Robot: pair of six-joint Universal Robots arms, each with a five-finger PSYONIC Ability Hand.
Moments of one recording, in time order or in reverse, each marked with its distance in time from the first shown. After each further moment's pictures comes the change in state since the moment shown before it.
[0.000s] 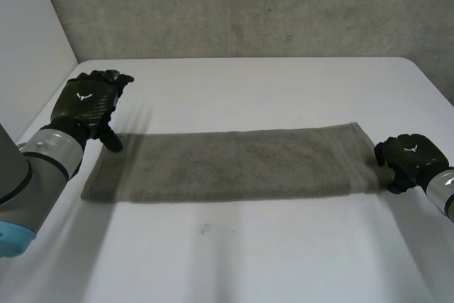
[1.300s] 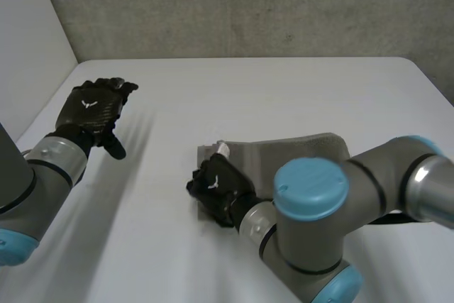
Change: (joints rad) left arm -0.015 0.001 -0.030 0.003 -0.003 0.004; right arm 0.919 0.199 -0.366 0.053 0.256 -0.048; left_hand 0.000 0.000 0.000 -0.001 0.000; right_hand -0.021 0.034 0.046 0.050 0.096
